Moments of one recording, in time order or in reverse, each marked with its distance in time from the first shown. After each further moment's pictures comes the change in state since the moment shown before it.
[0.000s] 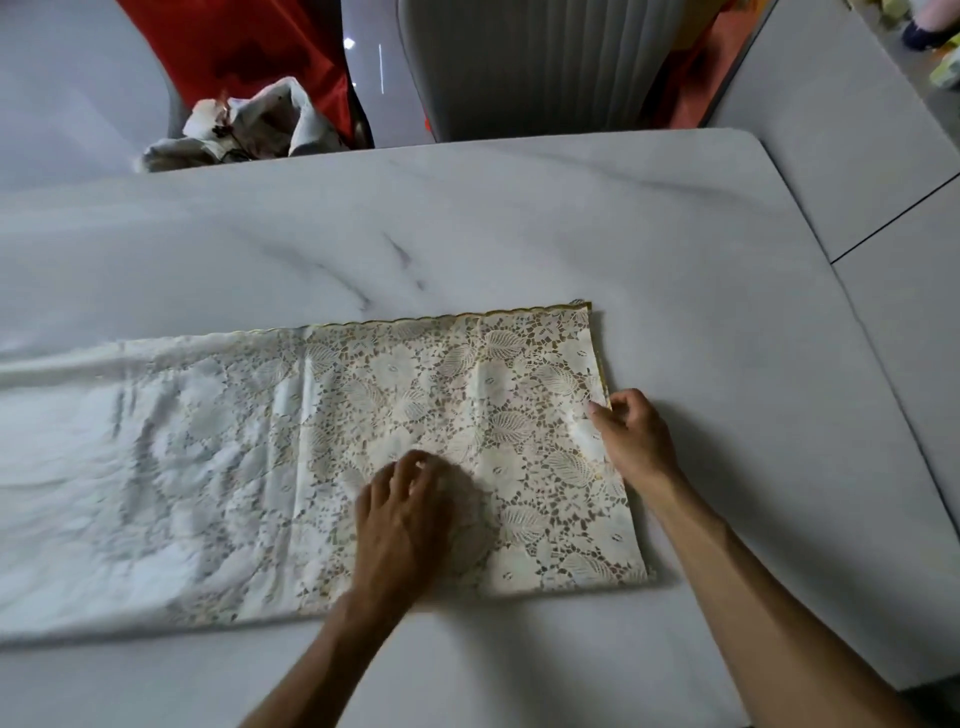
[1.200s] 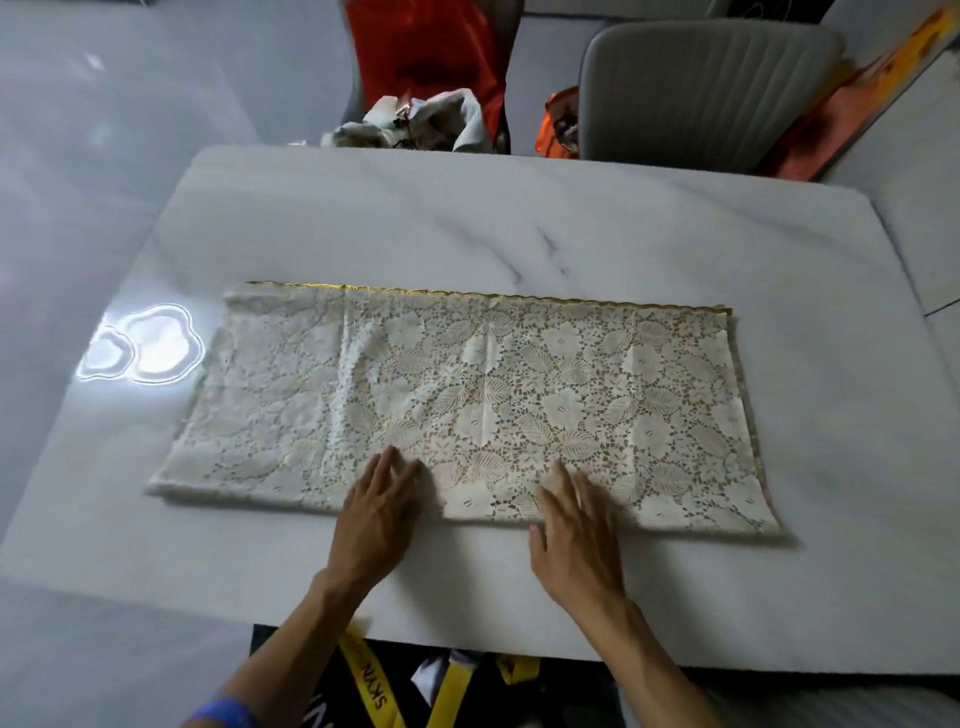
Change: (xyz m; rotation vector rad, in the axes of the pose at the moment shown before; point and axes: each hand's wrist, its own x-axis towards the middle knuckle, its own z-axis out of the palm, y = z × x) left_hand -0.134 -0.163 -0.050 -0.080 -0.132 -0.204; right_hand -0.224 -0.020 0.151 -0.769 -0.204 -0.541
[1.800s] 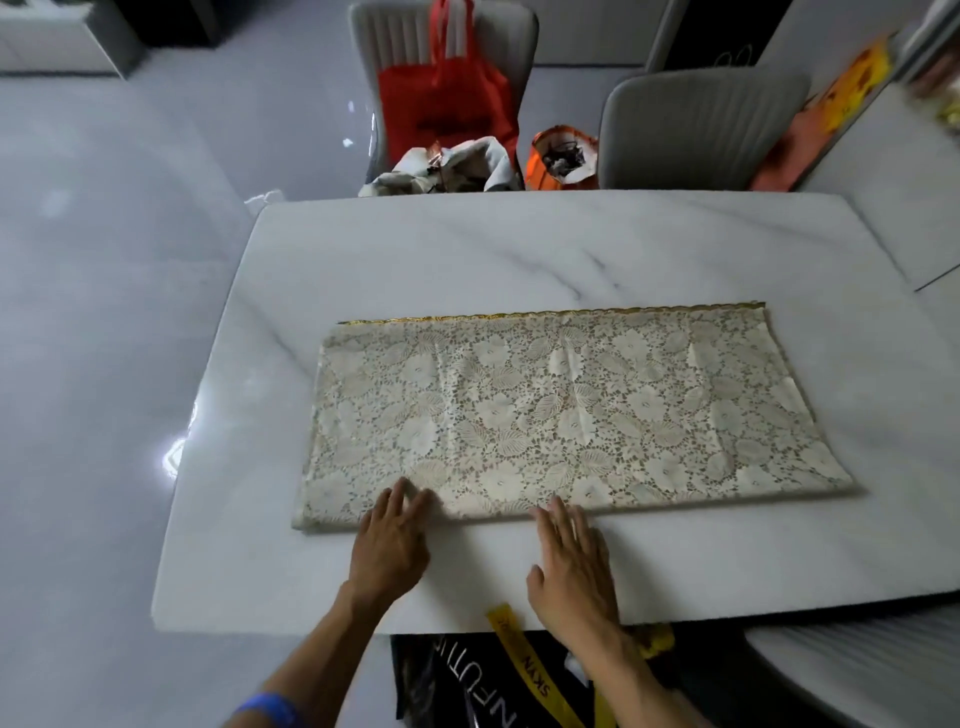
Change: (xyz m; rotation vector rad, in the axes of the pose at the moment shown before) left_hand -0.034 -0.148 -0.070 0.146 -0.073 0.064; right_hand -0.036 -0.199 0.031 0.081 -0.008 0.183
